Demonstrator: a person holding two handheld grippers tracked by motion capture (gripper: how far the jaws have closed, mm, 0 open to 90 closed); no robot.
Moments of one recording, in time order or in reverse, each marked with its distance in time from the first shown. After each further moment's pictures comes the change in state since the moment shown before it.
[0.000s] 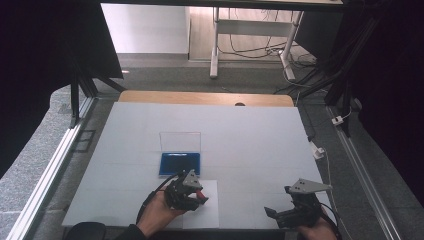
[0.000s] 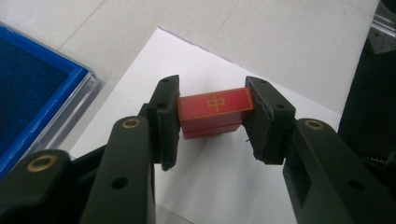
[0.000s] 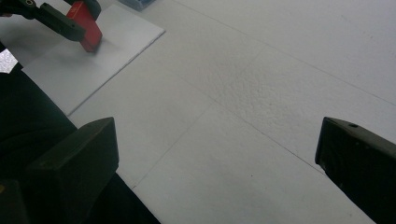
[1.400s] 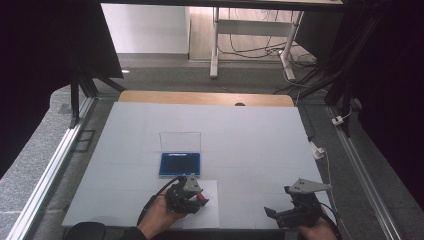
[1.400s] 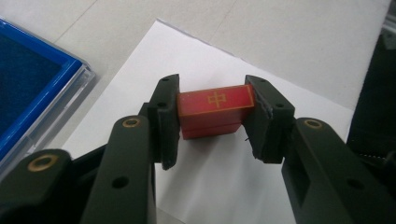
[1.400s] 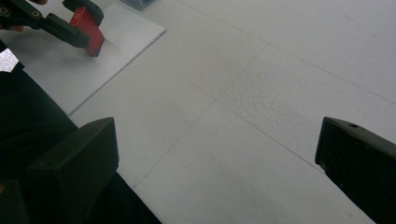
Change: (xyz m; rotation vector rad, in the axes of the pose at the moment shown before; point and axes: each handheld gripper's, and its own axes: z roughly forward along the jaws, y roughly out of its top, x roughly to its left) left arm -0.008 -0.008 0.007 -0.020 0.045 0.005; right arm 0.000 0.000 0.000 0.009 0.000 -0.001
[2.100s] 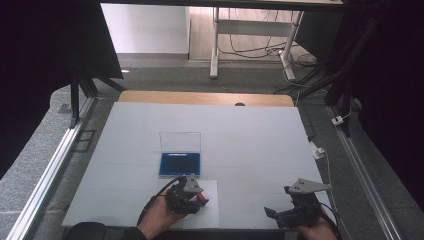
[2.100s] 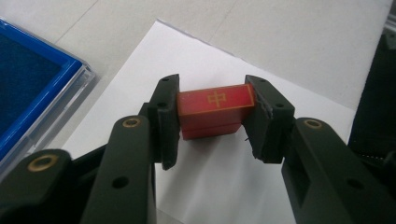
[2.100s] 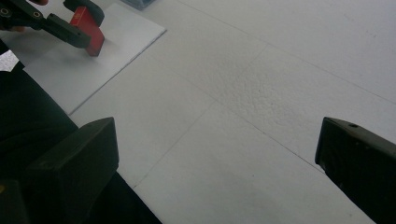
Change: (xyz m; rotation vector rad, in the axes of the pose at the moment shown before) left arm 0.000 -0.001 0.001 -0.007 0.000 0.000; right arm 0.000 0.000 0.000 0.001 0.001 -0.002
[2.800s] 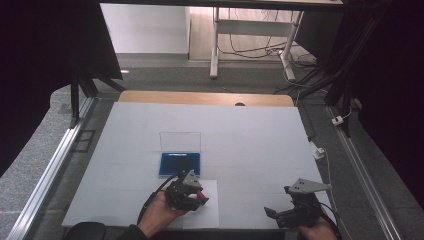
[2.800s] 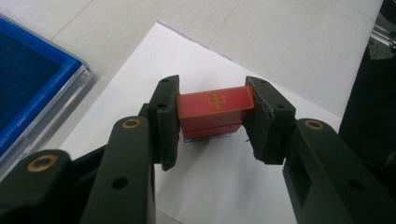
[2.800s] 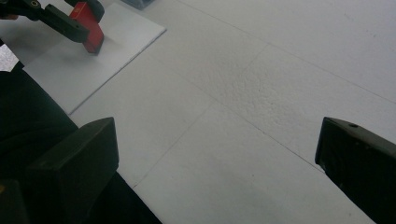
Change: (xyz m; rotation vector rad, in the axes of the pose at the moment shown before) left arm 0.010 0.007 -0.004 0.016 -0.059 -0.050; right arm 0.000 0.000 0.000 0.001 0.001 0.001
